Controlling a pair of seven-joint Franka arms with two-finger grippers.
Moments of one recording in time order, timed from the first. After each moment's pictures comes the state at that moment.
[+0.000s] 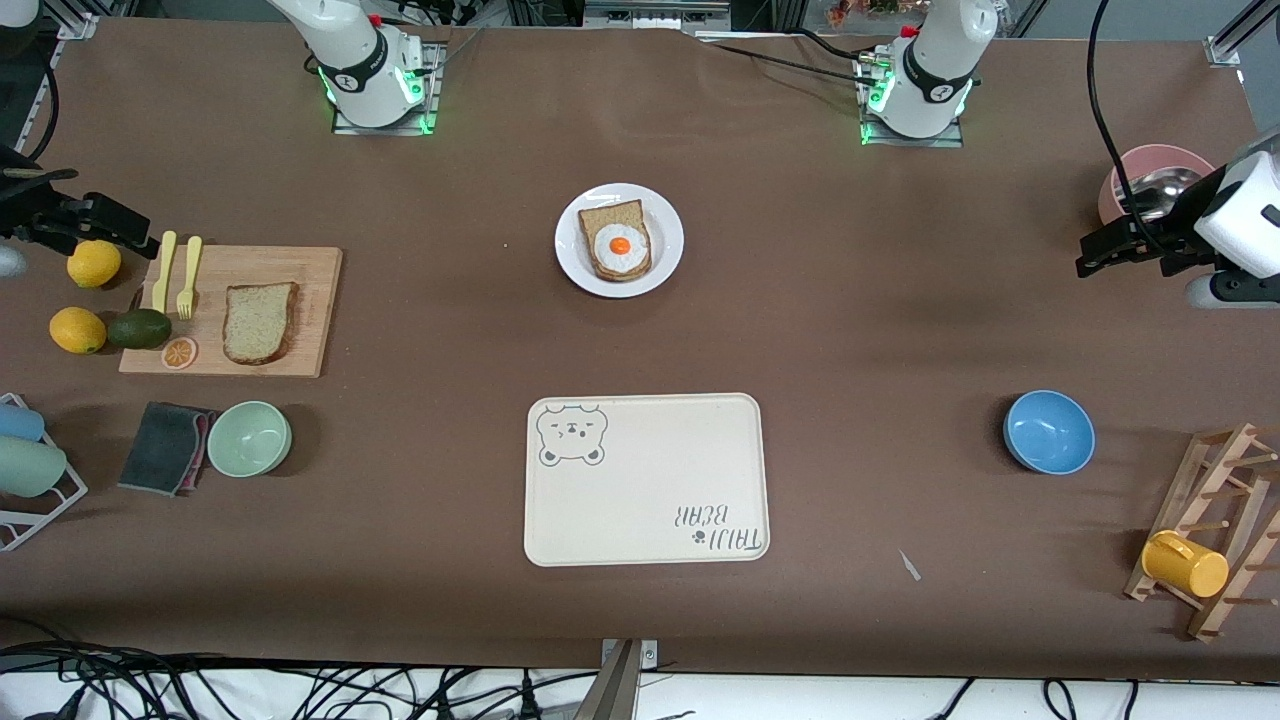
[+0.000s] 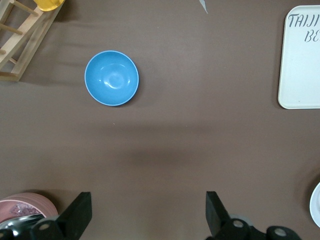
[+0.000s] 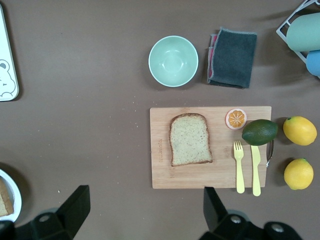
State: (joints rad) left arm -0.05 0.05 0.07 -1.62 -0.01 1.58 -0.01; right arm 0.02 -0.02 -0.11 -1.71 0.01 1.66 -0.05
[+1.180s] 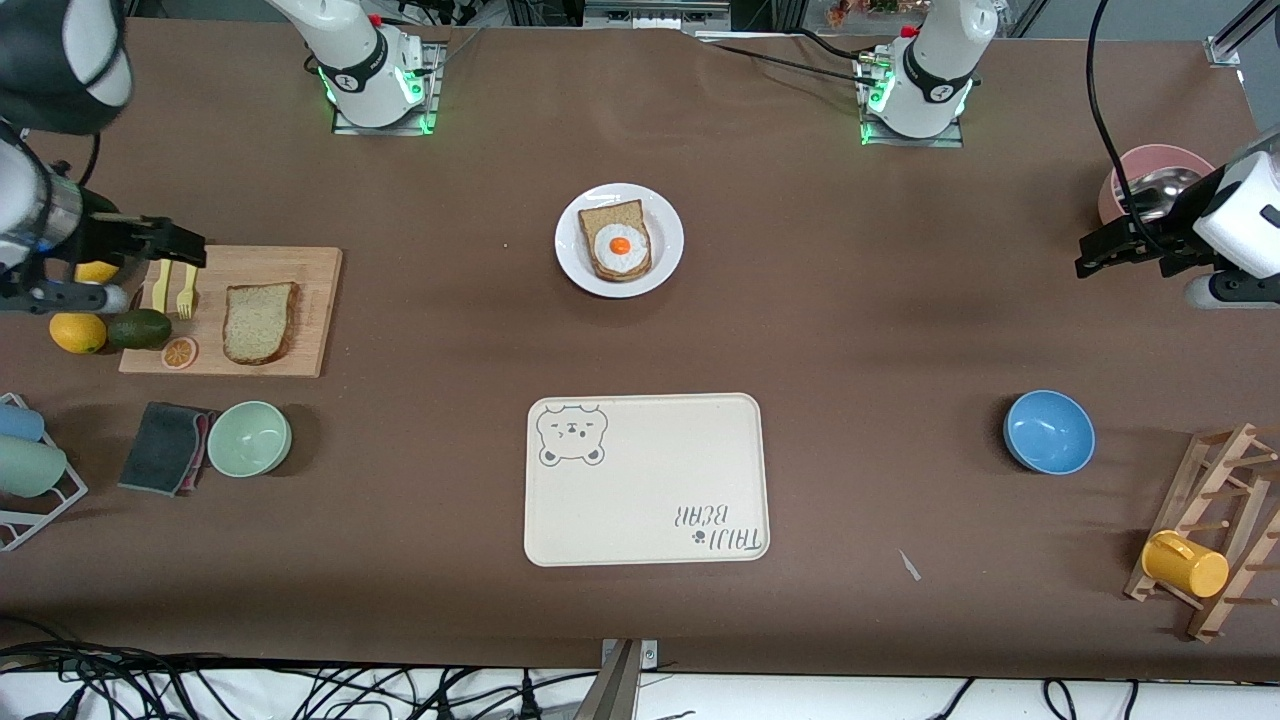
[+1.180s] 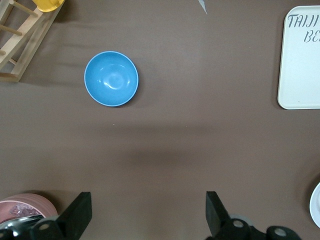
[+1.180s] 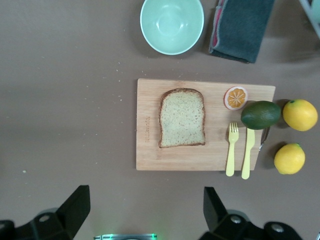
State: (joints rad) left arm -0.05 0.05 0.06 -1.62 -0.01 1.58 -0.01; right arm 0.08 0.08 -0.10 -1.79 -0.10 1.66 -0.04
